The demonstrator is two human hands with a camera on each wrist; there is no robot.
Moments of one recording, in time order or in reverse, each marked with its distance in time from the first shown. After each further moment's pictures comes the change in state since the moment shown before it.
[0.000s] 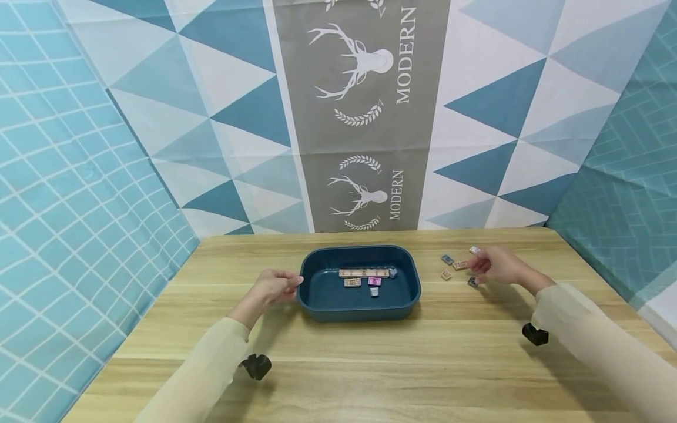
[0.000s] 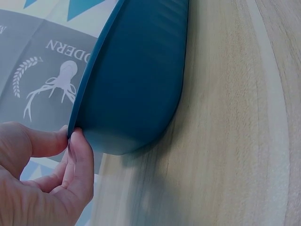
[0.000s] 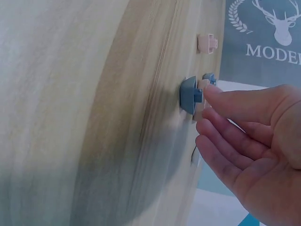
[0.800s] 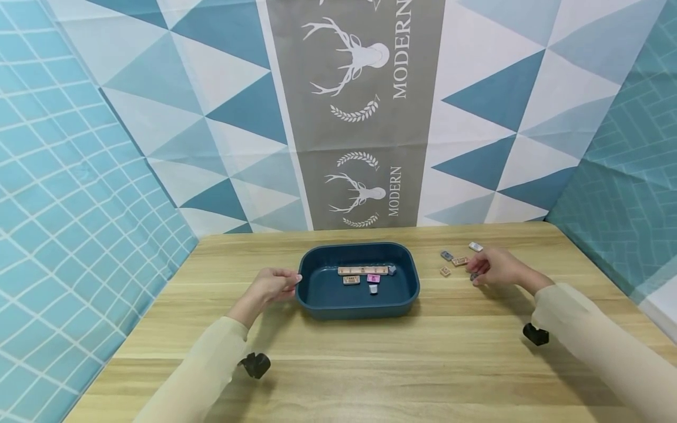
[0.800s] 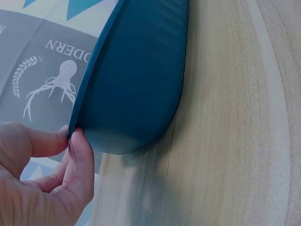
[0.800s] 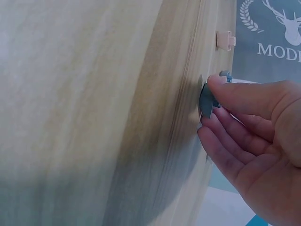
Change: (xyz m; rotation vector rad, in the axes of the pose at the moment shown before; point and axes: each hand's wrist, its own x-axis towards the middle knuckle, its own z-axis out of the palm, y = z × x) left_hand 0.000 0.000 0.000 0.007 -0.003 -0.001; right_hand -0.004 0.007 0.010 0.006 -0.023 0.043
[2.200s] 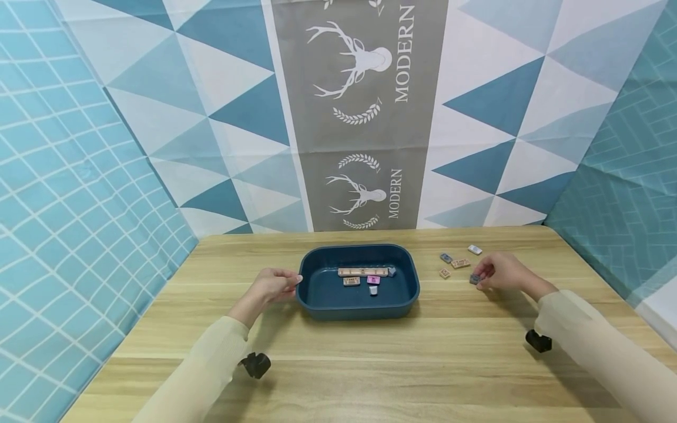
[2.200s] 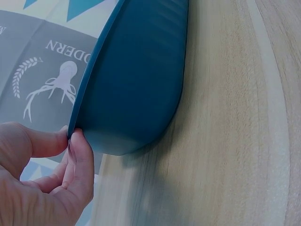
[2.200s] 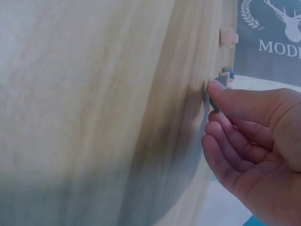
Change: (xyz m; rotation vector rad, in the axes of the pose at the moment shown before) left_hand -0.002 0.000 0.000 0.037 0.012 0.009; right_hand -0.009 0.004 0.001 -0.022 0.032 0.093
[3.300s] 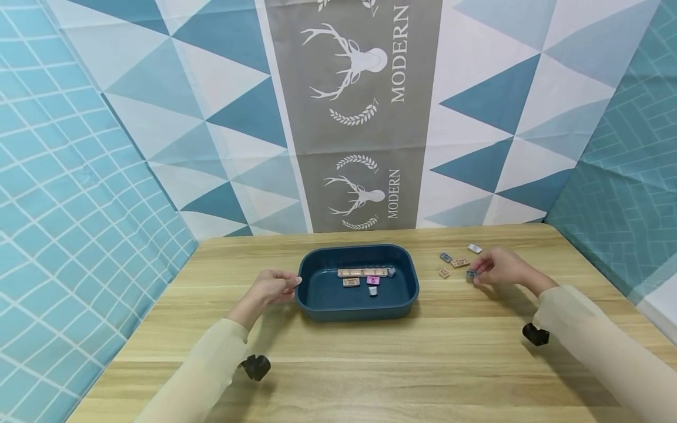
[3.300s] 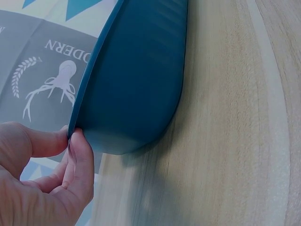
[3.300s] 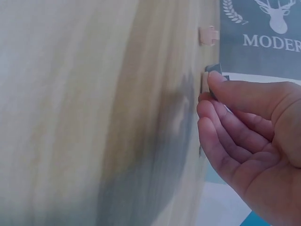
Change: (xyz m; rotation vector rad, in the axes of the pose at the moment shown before) left_hand -0.001 0.002 0.000 0.019 -0.004 -0.001; right_hand 0.005 0.000 -0.007 0.049 -0.020 -0.008
